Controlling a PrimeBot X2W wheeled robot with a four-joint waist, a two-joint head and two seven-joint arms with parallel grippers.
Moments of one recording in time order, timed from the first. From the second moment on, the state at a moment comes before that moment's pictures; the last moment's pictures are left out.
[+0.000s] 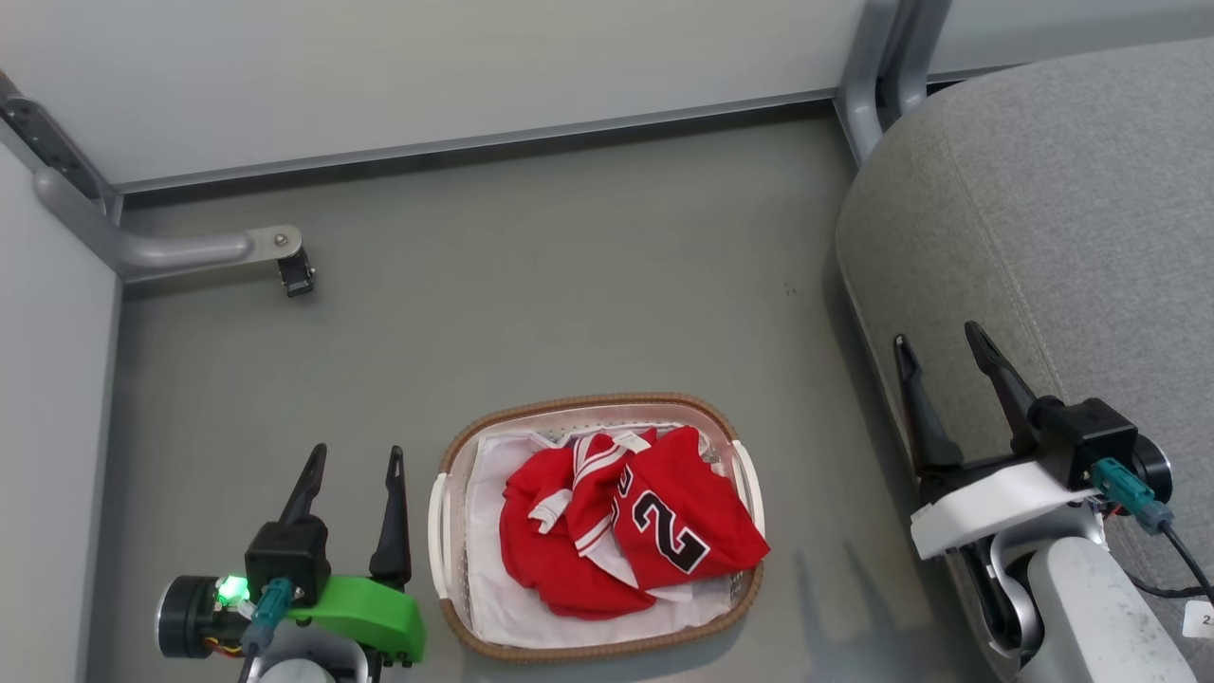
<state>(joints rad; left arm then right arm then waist) -0.11 0.05 -0.08 0.36 -0.06 -0.07 -0.26 -0.22 -0.12 0.09 0.23 0.21 0.13 -0.26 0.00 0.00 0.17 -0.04</state>
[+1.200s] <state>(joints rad) -0.34 0.05 -0.23 0.56 -0.09 -0.10 -0.26 -0.42 -0.10 0.13 0.06 0.24 0.13 -0.26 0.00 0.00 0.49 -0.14</state>
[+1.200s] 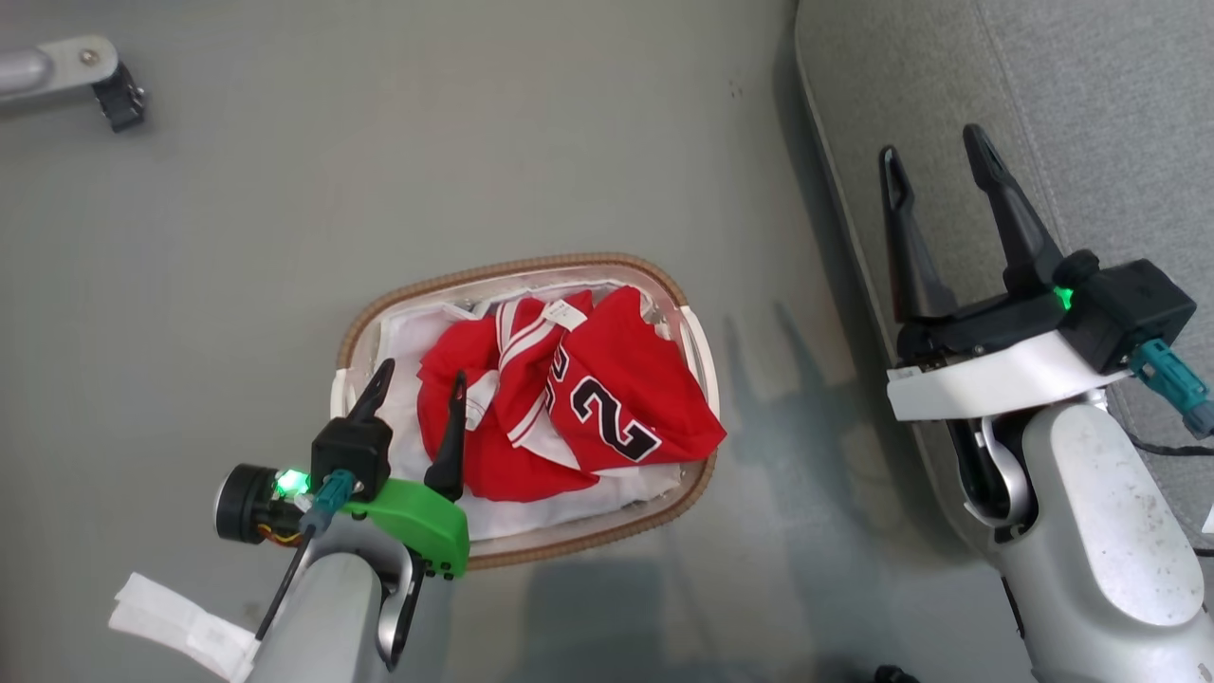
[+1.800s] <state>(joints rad) -0.51 0.05 -0.29 0.71 -0.07 -0.12 -0.26 -0.50 -0.08 0.15 -0.01 0.25 0.13 -0.26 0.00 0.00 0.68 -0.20</state>
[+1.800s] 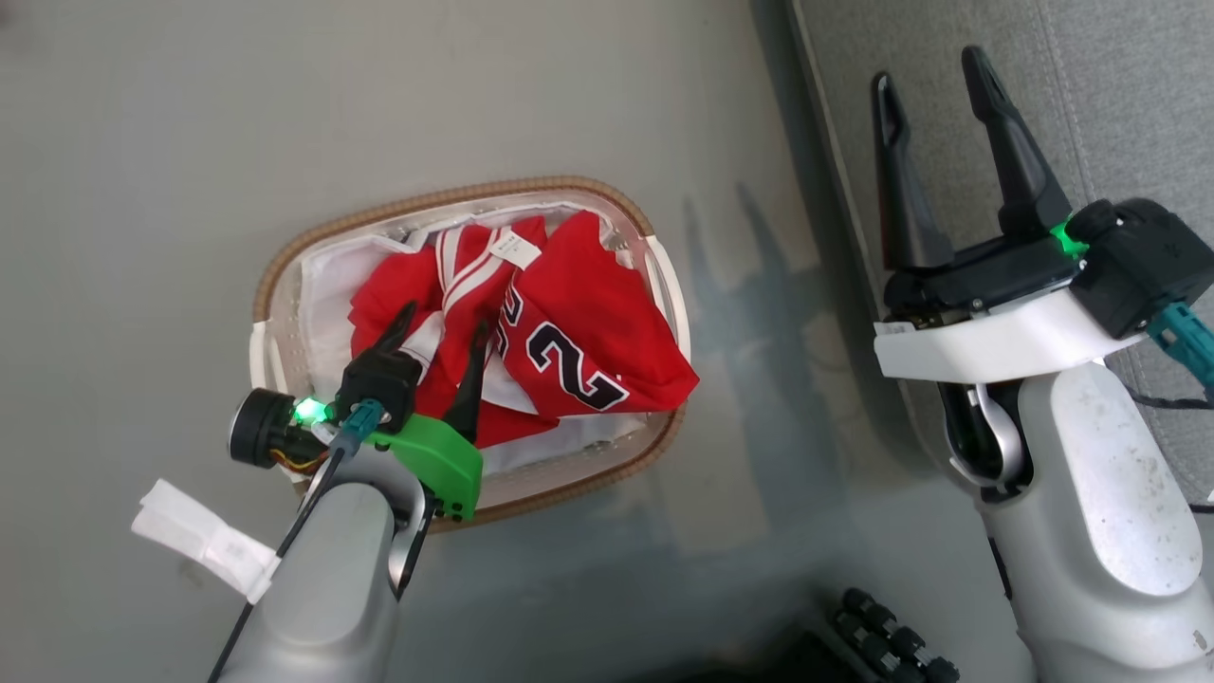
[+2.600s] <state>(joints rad) -0.72 0.05 -0.48 0.93 -0.23 -0.13 -0.26 -0.56 -0.06 0.17 -0.02 0.25 0.13 -0.26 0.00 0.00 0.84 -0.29</state>
